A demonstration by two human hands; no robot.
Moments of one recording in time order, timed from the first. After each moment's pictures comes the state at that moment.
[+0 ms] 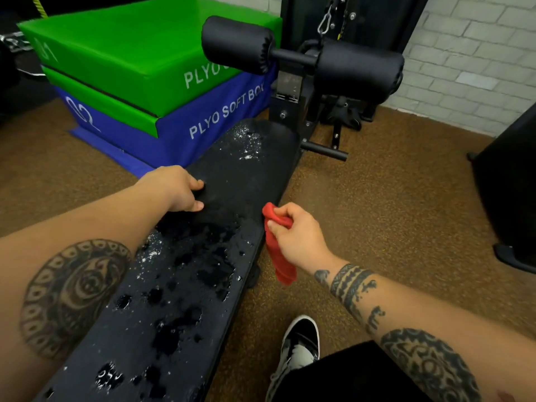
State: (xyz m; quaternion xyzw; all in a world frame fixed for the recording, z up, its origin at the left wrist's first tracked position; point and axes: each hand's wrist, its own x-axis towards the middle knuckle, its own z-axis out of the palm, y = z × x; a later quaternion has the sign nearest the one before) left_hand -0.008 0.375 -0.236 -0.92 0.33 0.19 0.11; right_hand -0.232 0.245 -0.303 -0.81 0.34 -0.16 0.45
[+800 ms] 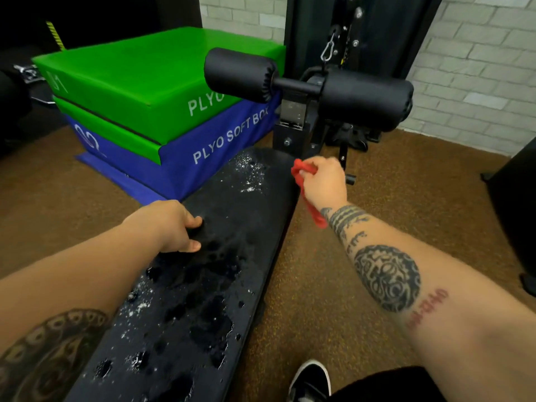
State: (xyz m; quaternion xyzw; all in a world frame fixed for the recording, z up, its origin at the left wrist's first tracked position) left_hand 0.010 0.371 -0.237 -0.90 0.36 0.21 0.15; right_hand -0.121 0.100 -0.274 -0.83 0.36 -0.29 0.30
